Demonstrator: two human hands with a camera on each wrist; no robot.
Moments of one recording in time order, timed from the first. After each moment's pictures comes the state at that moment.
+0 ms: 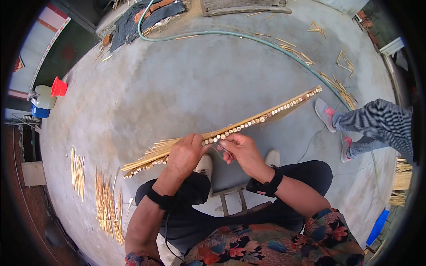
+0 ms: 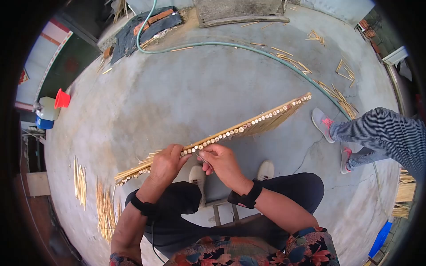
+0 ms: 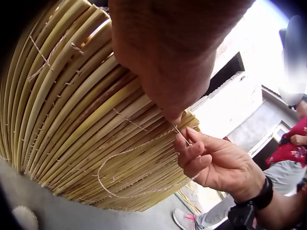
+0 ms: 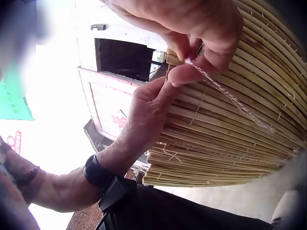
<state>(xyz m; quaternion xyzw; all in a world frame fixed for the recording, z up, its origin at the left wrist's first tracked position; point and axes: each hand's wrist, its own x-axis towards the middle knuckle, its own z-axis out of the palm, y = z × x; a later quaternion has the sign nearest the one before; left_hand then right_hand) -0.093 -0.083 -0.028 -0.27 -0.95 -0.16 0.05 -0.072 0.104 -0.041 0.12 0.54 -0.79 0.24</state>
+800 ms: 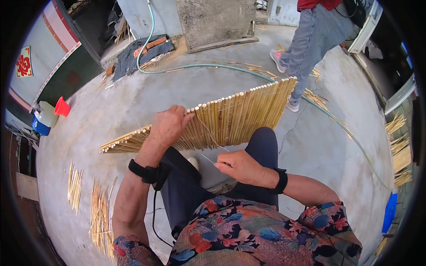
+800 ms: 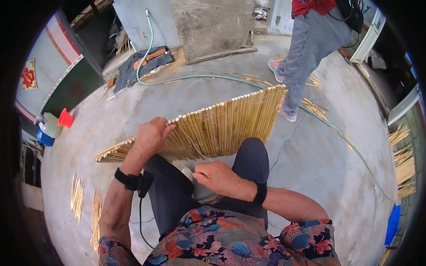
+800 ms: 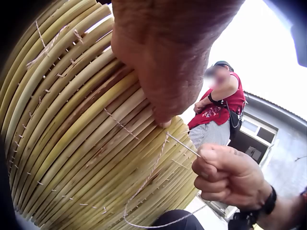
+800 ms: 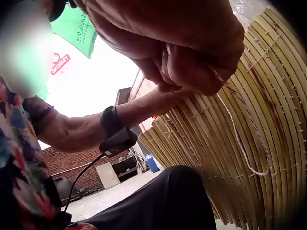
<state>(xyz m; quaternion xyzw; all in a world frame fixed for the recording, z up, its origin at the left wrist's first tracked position) -0.057 -0.065 0.086 -0.30 -0.93 -0.08 0.16 0.061 0.141 0.060 -0.24 0.84 -0.48 0.05</state>
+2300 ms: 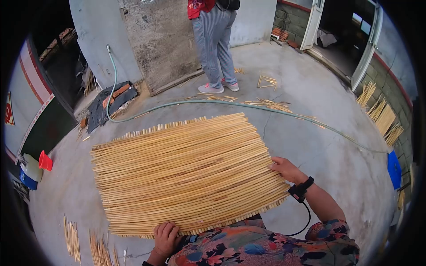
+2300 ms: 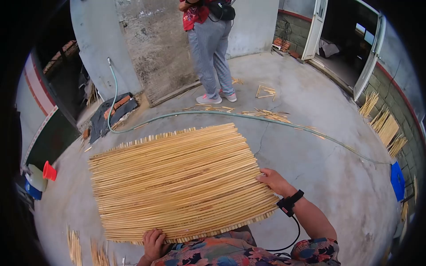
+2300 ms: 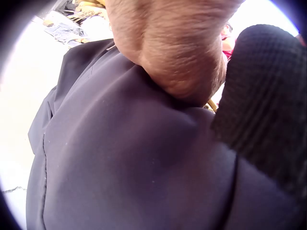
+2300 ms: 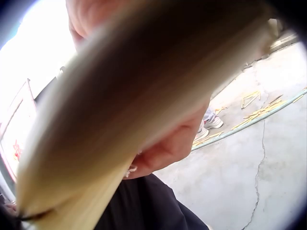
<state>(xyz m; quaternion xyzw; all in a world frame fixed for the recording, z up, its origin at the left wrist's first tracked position) 0.137 -0.143 -0.054 -0.43 -0.87 -0.17 0.15 0.157 0.354 -0.007 0.21 0.71 -0.66 0.08</state>
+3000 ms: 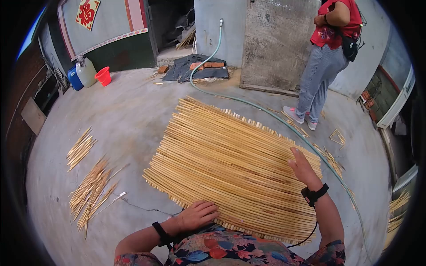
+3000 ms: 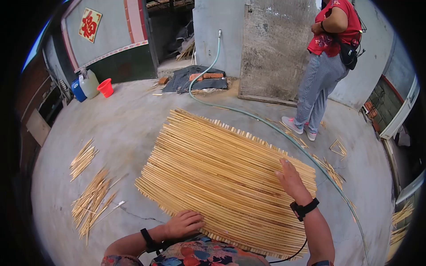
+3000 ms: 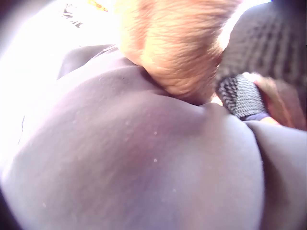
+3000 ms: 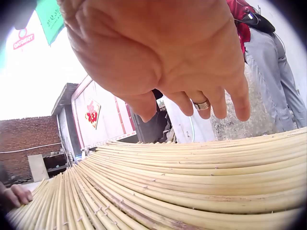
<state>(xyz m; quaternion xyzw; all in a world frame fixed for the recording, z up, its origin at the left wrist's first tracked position) 0.131 -0.131 -0.039 -0.45 -0.86 -0.20 0.11 -0.020 0.260 0.041 -0.18 0.96 -0.20 -0.04</state>
